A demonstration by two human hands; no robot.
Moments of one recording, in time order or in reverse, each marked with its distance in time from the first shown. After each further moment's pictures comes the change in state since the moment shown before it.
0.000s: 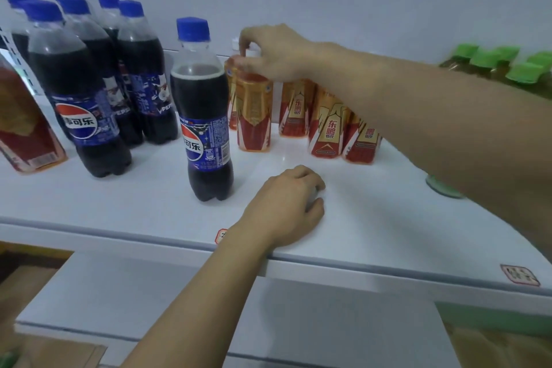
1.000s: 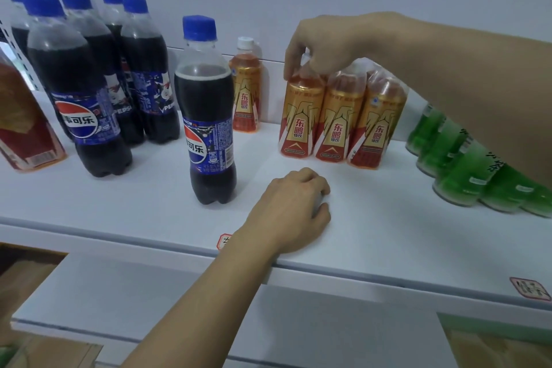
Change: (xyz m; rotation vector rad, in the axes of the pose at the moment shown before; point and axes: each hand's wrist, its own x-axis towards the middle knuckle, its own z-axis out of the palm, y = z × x) left_hand 0.001 0.003 -0.001 0.020 0.029 0.006; right_hand -0.020 0.034 -0.043 -0.234 -0.258 0.001
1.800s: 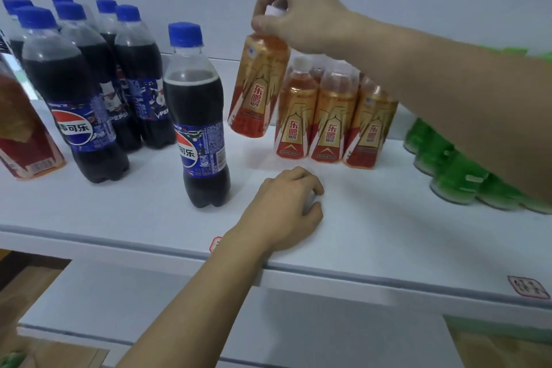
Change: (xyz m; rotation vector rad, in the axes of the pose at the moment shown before) left_hand 0.006 -0.005 0.002 -0.033 0.002 -0.010; right_hand -0.001 -0.026 -0.002 0.510 0.625 0.061
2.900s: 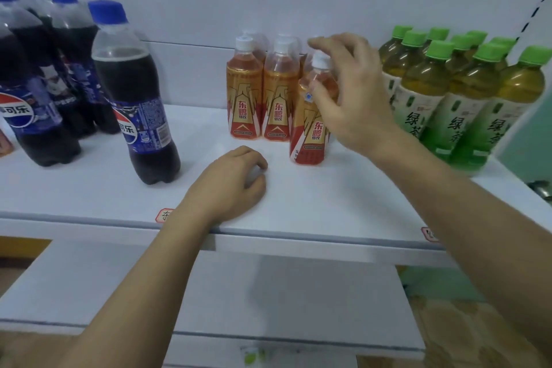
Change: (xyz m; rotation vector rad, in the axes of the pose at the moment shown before) left_hand -0.007 0.006 0.006 0.056 0.059 -0.063; right_hand -0.190 0.069 -0.033 -0.154 0.298 0.071
